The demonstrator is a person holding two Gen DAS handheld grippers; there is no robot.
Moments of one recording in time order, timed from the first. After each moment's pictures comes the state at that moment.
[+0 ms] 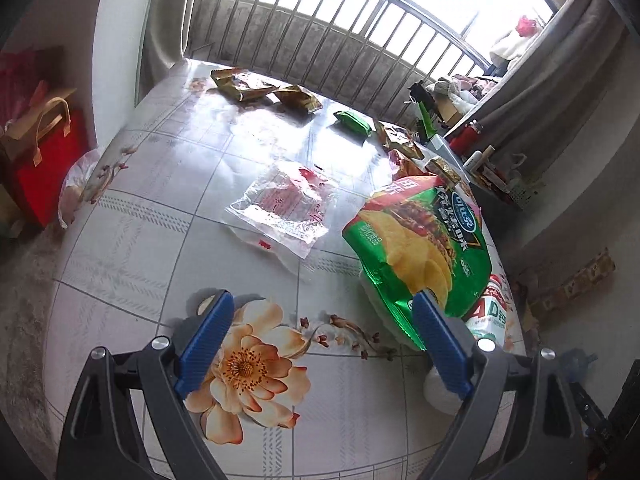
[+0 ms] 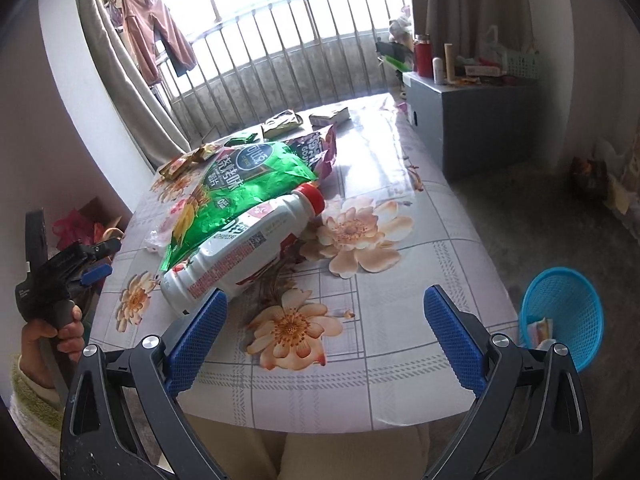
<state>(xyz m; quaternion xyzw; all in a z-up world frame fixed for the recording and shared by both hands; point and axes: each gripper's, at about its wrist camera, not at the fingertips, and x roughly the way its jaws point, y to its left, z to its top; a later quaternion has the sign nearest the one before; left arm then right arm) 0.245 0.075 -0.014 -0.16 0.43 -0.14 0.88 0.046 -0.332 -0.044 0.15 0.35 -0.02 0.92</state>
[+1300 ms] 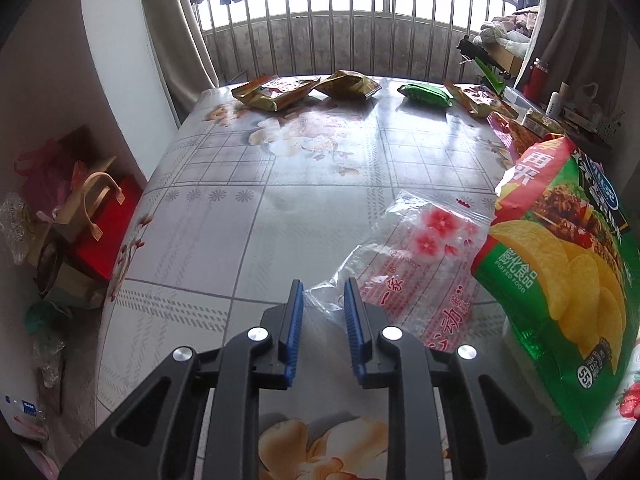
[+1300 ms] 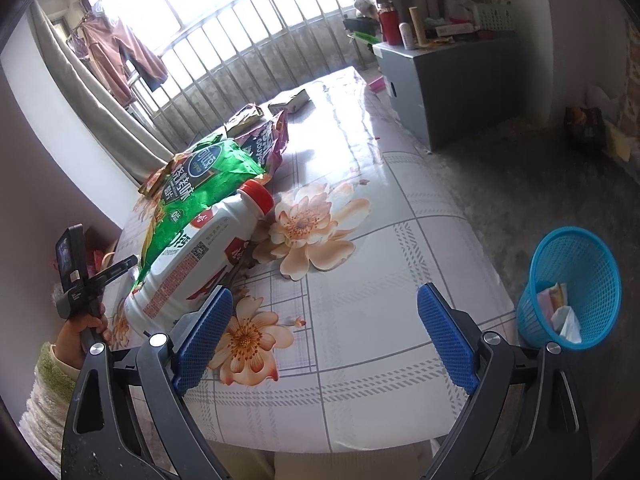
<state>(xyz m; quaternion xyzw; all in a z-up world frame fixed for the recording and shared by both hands) 0.314 0.049 -0.062 0.03 0.43 -0.02 0.90 0.056 -0.383 -0.071 0.23 0.37 -0.03 0.90</state>
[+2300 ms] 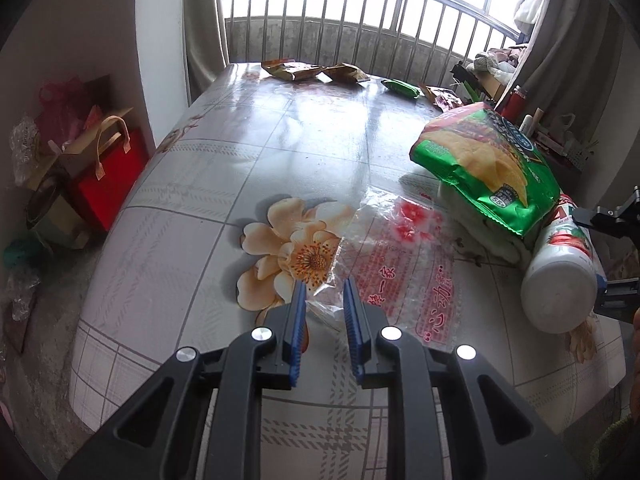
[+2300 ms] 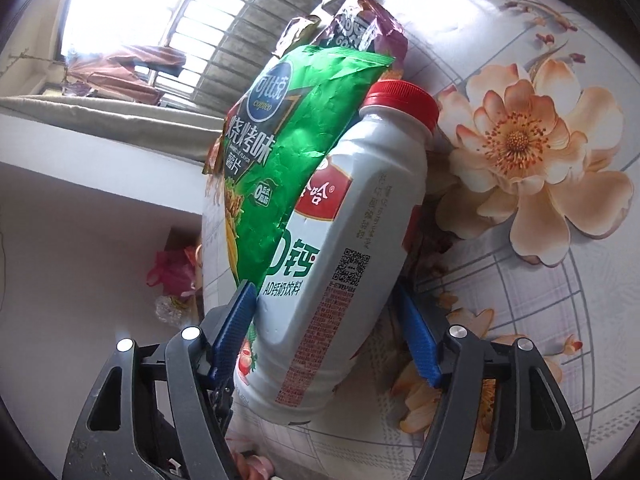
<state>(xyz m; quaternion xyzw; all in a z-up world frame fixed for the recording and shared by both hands) 0.166 0.067 -0.065 -0.05 0.42 -0.04 0.91 0.167 -0.309 -0.107 0.42 0.46 0.12 0.77</state>
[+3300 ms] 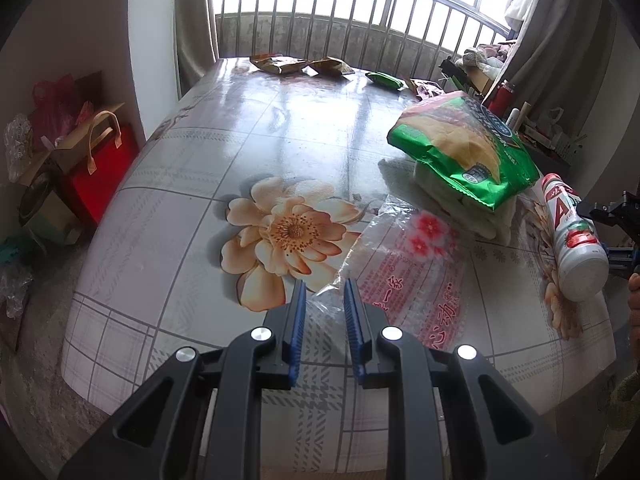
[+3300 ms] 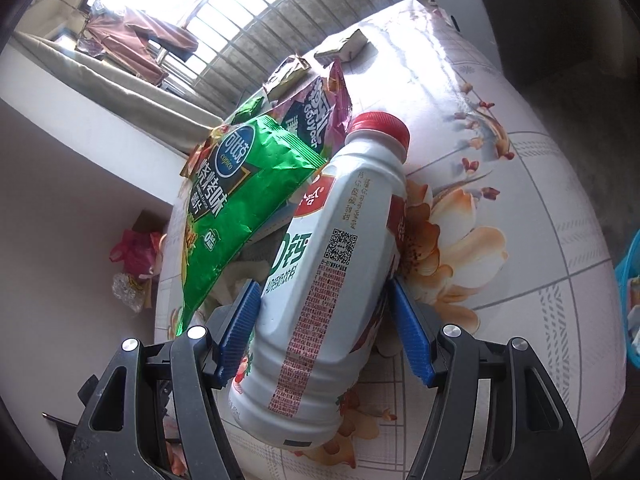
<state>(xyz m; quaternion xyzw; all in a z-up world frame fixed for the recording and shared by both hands) 0.150 0.061 -0.065 -0.05 0.42 -0.06 0.90 0.151 -0.378 -0.083 0.31 0.45 0.10 0.83</state>
